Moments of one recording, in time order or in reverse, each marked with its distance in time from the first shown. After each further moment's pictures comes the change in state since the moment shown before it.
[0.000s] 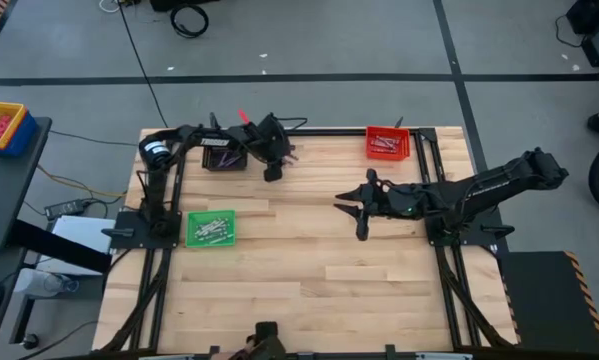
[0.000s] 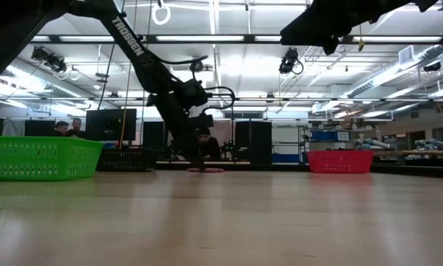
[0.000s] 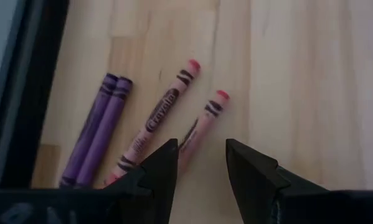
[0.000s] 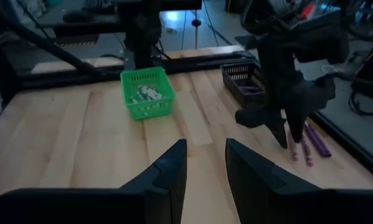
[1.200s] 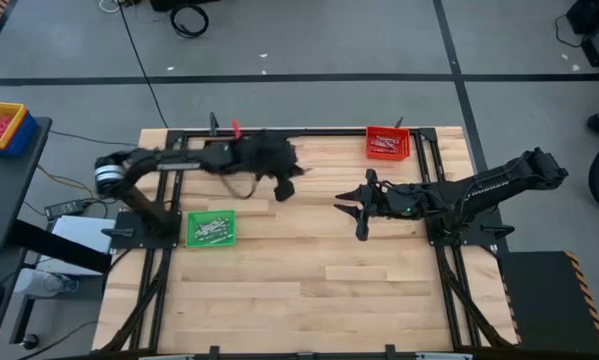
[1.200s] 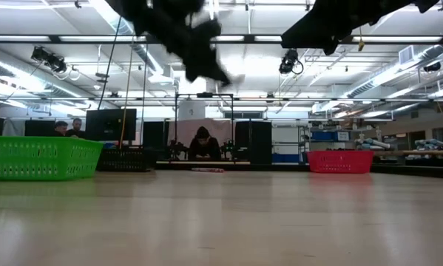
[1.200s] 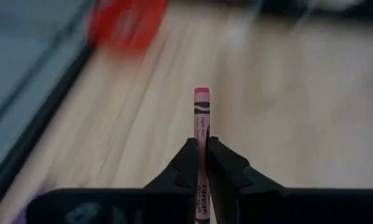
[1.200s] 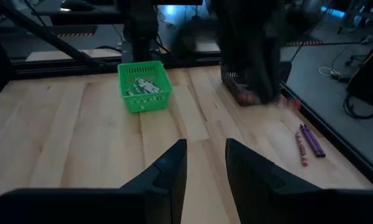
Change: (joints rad) left arm -0.328 -0.406 -0.039 -0.008 -0.070 -0.475; right arm 0.001 0.004 0.000 -0.012 0.000 -0.037
